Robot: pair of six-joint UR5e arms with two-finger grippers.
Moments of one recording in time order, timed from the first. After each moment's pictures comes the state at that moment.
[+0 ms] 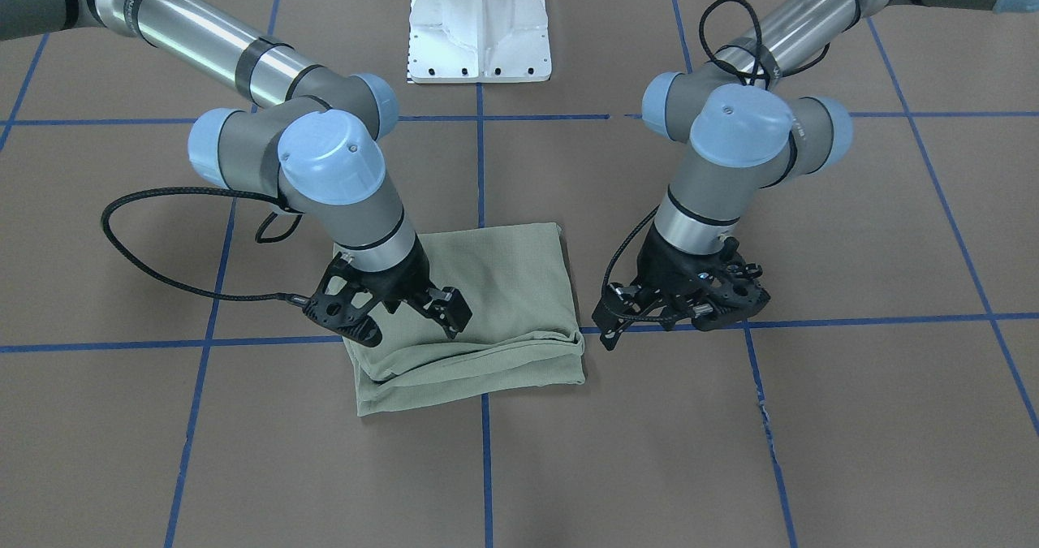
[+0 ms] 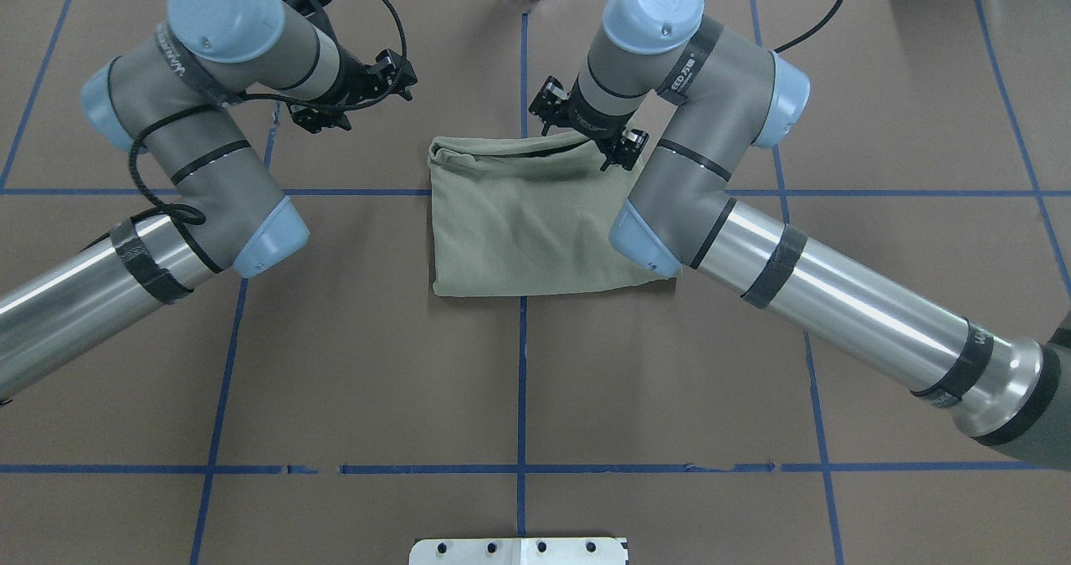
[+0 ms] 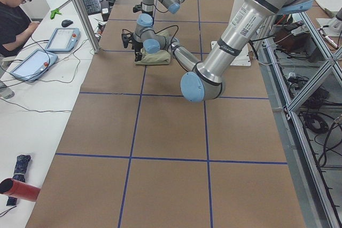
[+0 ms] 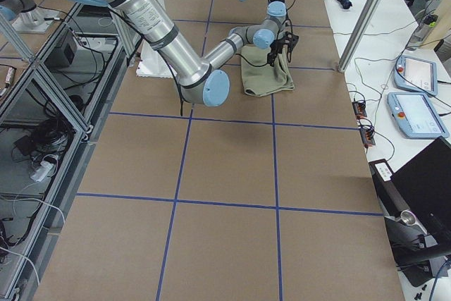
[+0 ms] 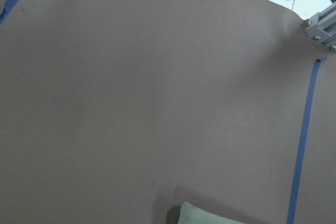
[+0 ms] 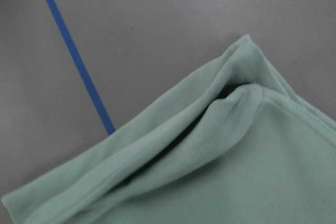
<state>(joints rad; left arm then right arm) -0.83 -2.21 -1.50 -2.00 -1.90 -1.45 0.71 -0.72 1.33 -1.32 1.98 1.56</state>
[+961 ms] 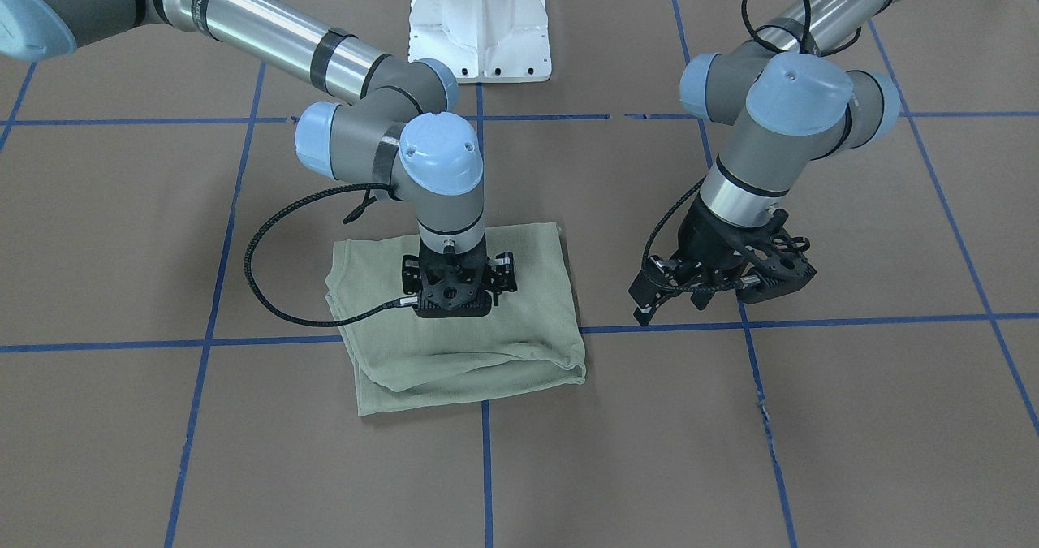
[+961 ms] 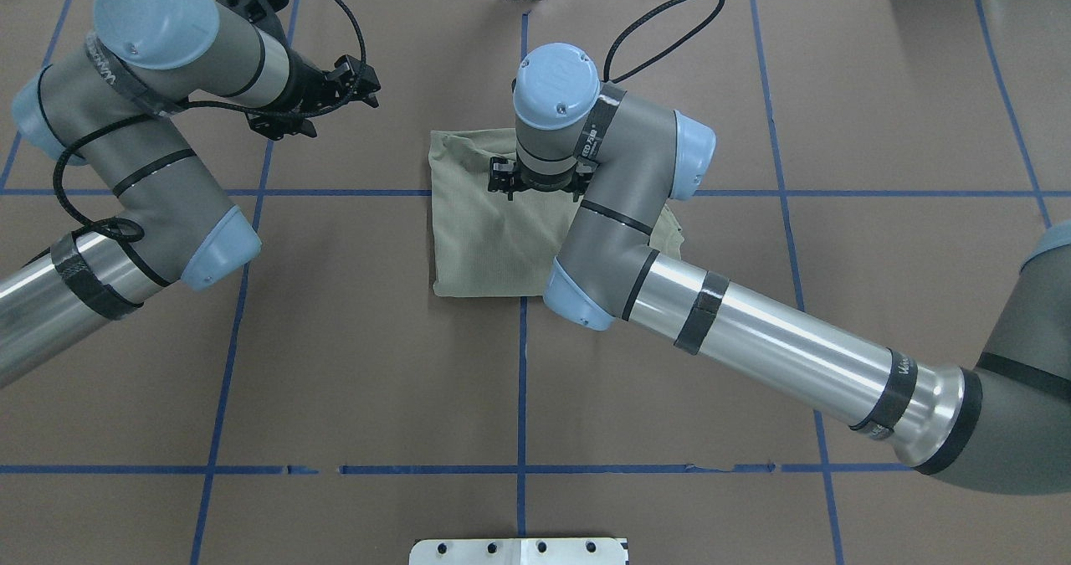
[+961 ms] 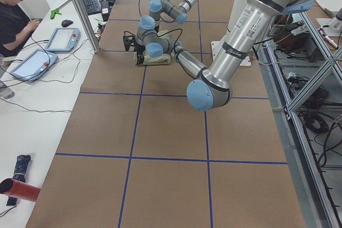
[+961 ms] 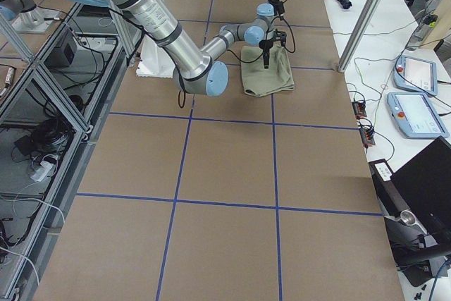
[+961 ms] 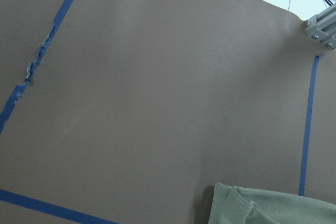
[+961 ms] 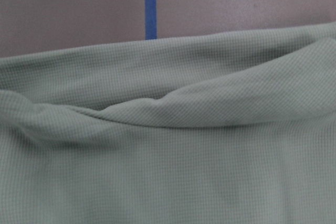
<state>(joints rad) -0.85 -2.14 -1.57 -2.01 -1.92 -1.43 0.62 -0.63 1.20 -1.38 1.86 1.14</state>
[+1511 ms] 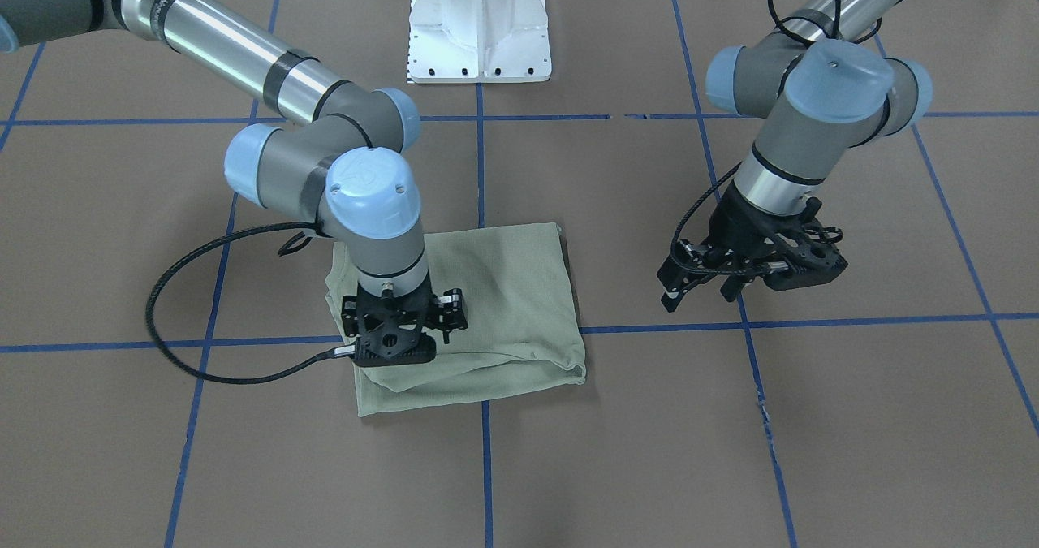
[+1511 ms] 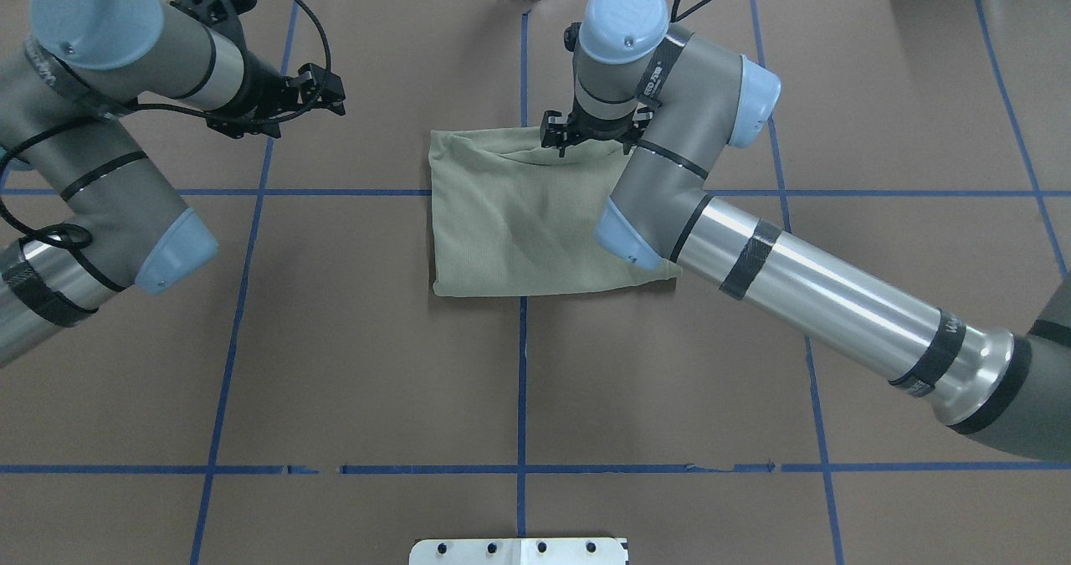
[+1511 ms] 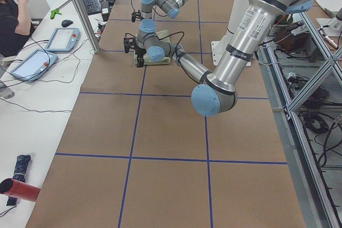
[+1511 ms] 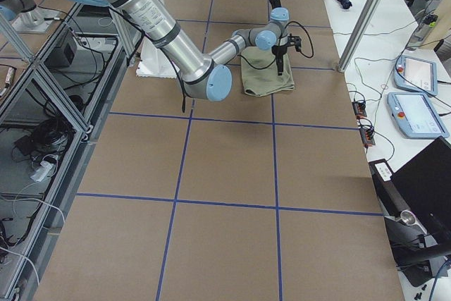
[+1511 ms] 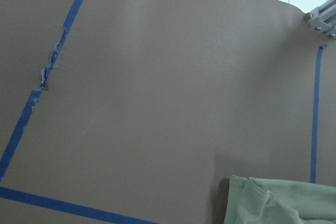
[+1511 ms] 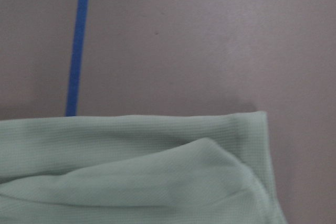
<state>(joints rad) -0.90 -2.03 -1.64 -2.01 -1.99 -1.24 0.75 -0.70 1.22 -1.38 1.93 0.97</state>
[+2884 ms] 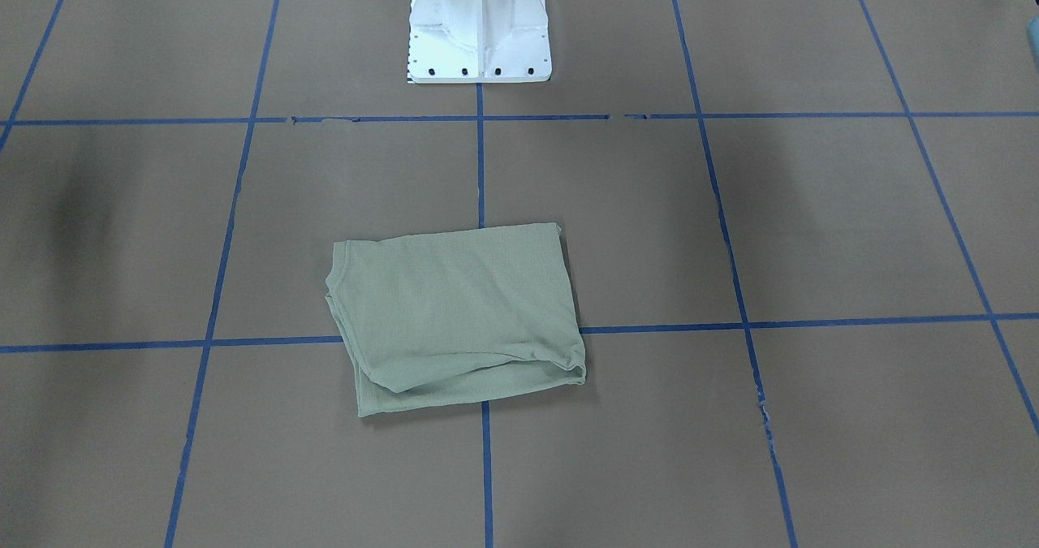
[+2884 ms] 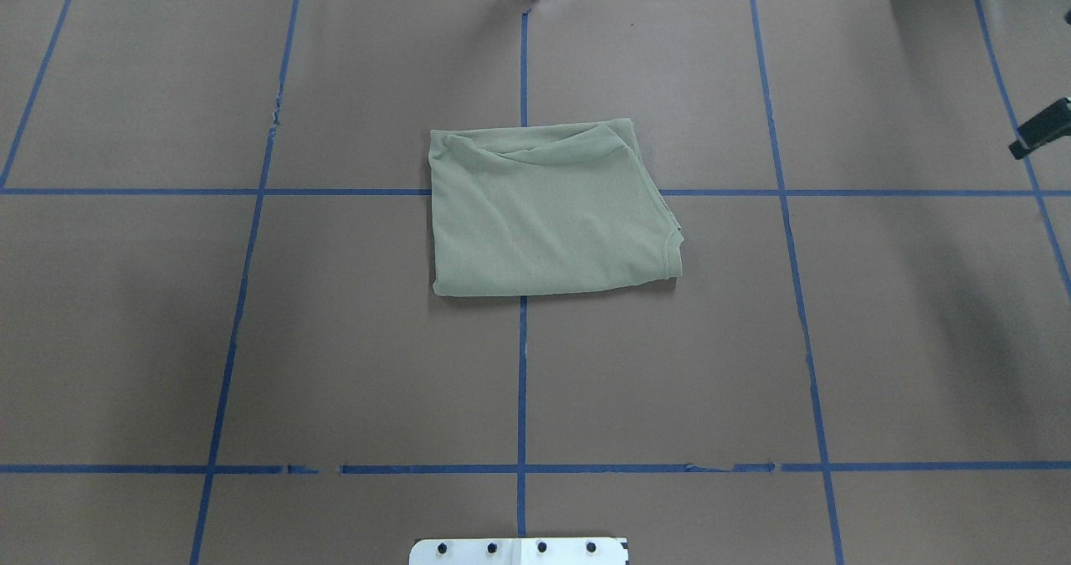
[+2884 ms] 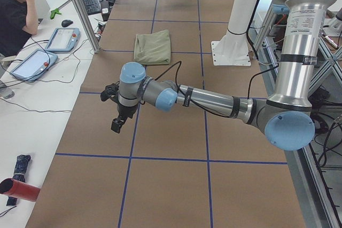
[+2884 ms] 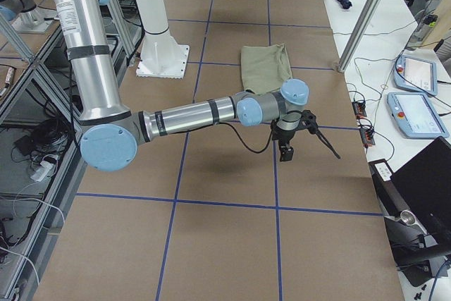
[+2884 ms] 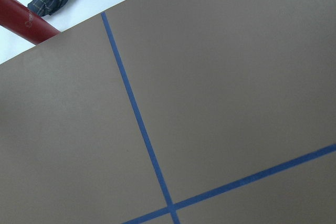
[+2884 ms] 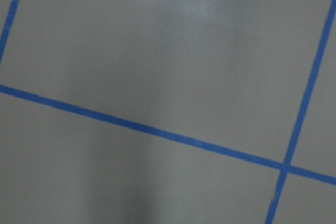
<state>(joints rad) -1.47 -1.62 -1.69 -1.84 -2.20 0.10 1.35 -1.43 1.64 -1.56 2.30 0.05</state>
